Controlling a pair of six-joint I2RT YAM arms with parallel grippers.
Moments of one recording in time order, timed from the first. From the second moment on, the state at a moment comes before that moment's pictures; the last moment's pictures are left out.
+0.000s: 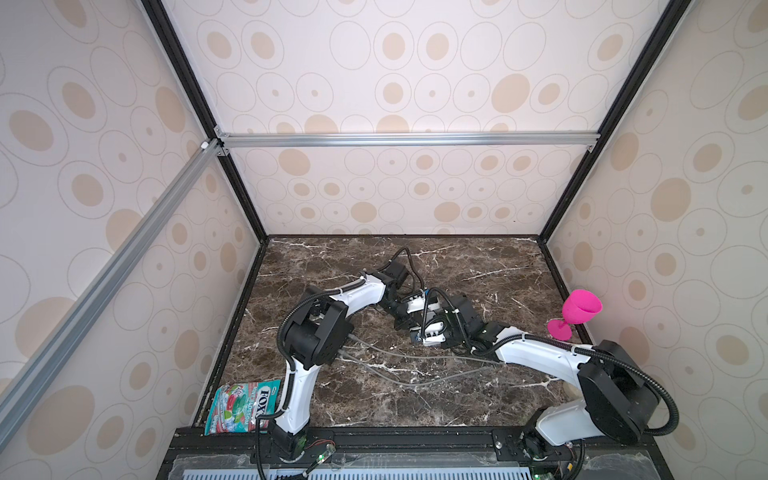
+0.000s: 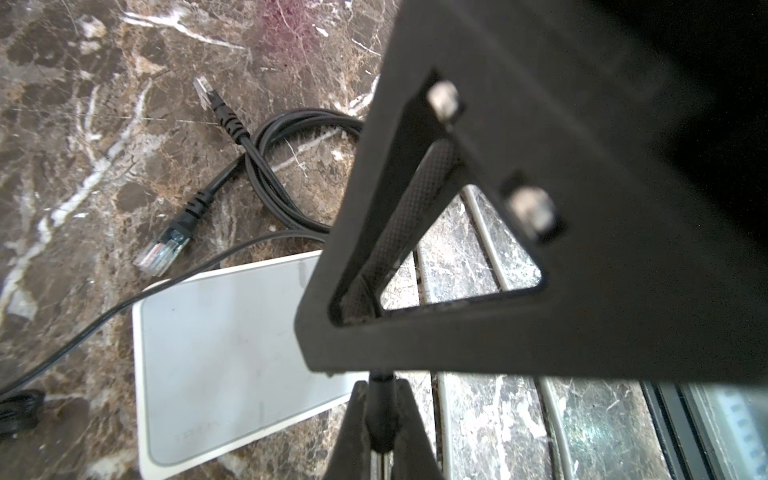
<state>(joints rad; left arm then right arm) -0.59 2.10 1.53 -0.75 0.84 0.84 0.70 1.45 0.76 -0.10 0.08 -1.20</state>
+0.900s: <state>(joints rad) -0.59 2.10 1.54 -0.76 0.84 0.85 0.71 1.45 0.77 -0.10 0.10 -1.20</state>
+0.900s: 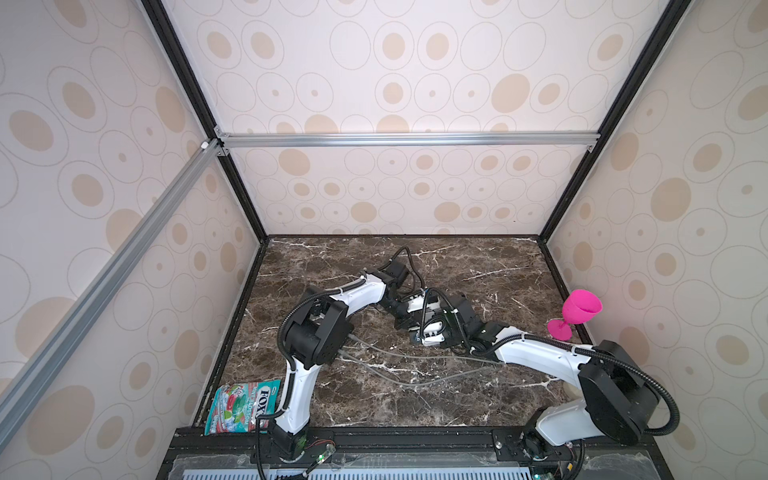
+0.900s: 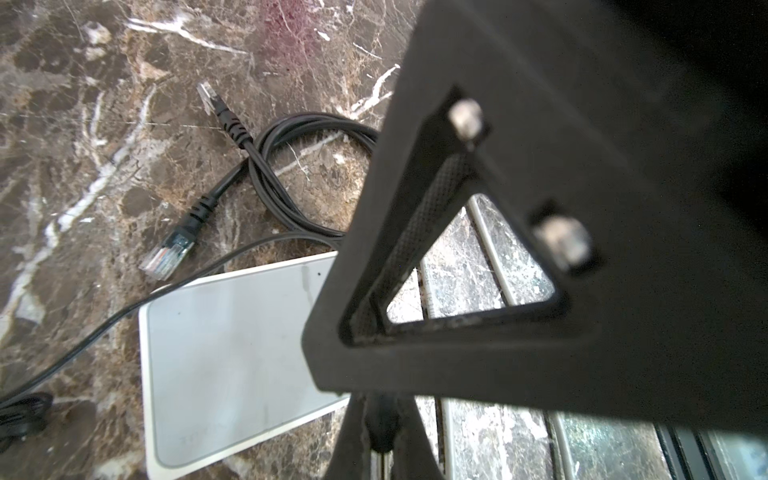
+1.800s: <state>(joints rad) -0.59 2.11 1.55 -0.78 0.86 0.85 0.71 1.45 0.77 -0.11 0.13 -1.22</state>
